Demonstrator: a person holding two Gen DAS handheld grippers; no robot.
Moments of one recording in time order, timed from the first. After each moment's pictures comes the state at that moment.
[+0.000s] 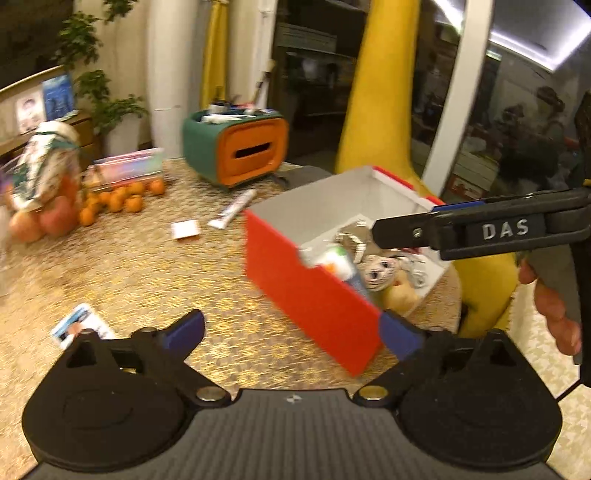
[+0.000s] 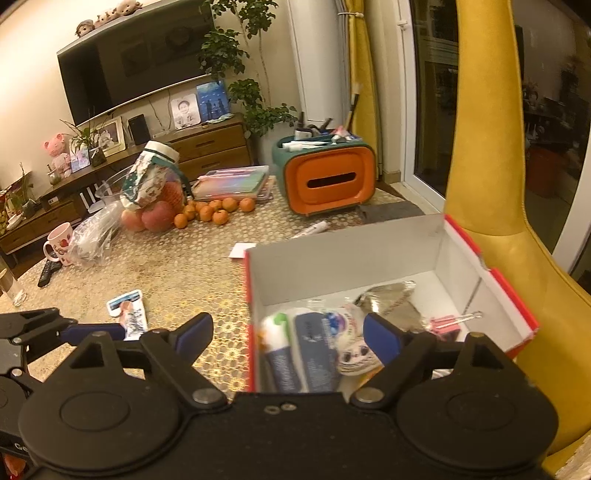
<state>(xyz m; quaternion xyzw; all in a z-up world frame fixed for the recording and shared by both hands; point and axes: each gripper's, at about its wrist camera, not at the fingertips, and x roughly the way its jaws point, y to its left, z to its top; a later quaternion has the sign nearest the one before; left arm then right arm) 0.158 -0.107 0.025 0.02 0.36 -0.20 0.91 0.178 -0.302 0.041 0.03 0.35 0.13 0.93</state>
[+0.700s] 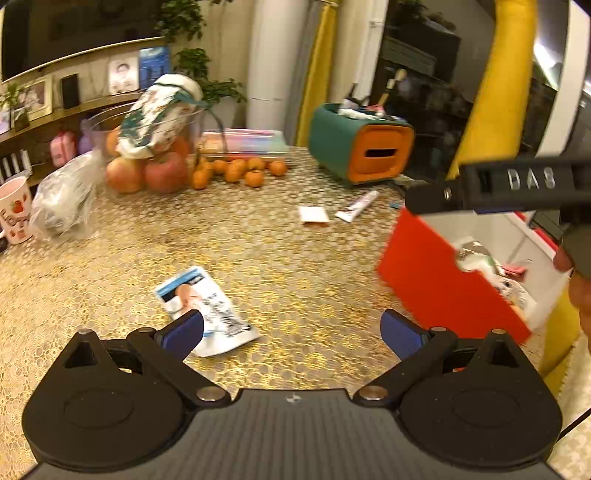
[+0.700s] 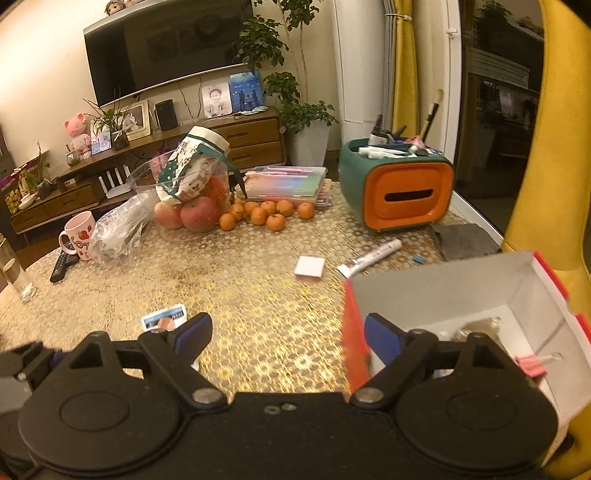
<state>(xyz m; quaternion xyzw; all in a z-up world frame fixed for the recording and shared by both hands) 0.177 -0.010 -0.008 -0.03 0.36 -0.07 0.93 0.228 -0.191 0.034 0.00 0.35 0.16 0.92</state>
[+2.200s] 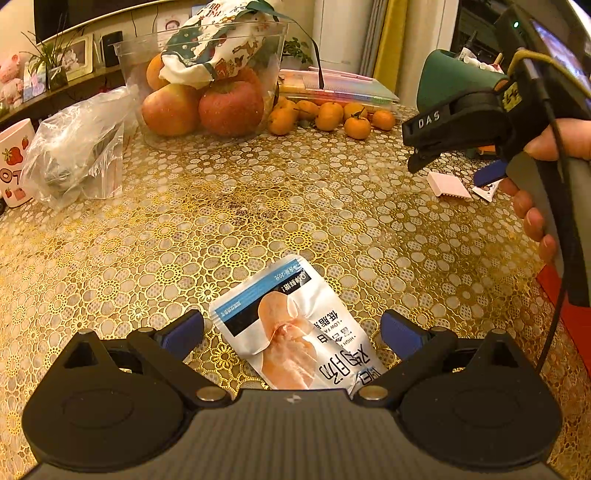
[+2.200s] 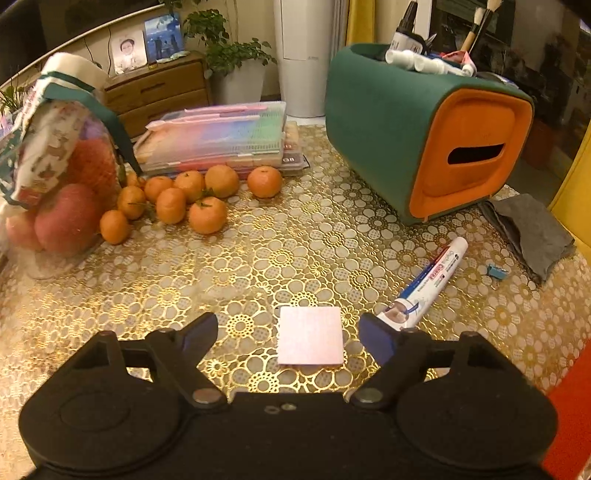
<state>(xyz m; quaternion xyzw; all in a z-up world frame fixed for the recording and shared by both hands) 0.289 0.046 -0.110 -0.03 0.41 0.02 0.91 0.446 -0.108 -0.101 0.01 0.44 0.03 0.90</state>
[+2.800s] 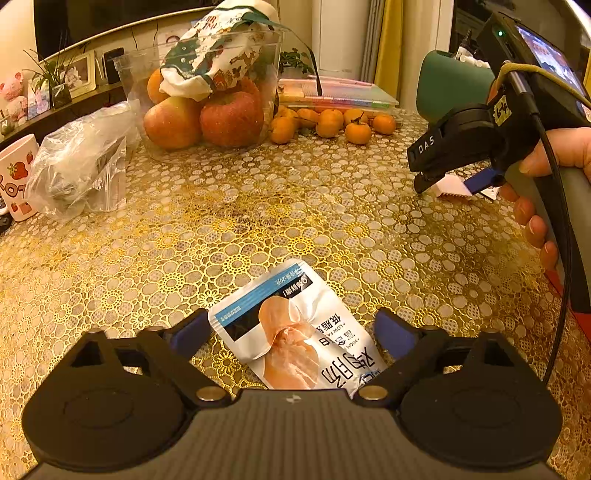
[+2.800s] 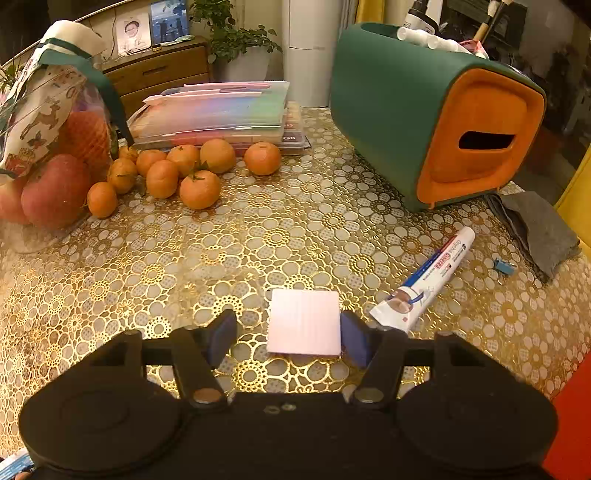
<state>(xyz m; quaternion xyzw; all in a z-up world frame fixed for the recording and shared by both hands) 0.286 0.040 -0.112 -0.01 0.39 0.03 0.92 0.445 -0.102 -0.113 -0.02 0.45 0.04 0.89</state>
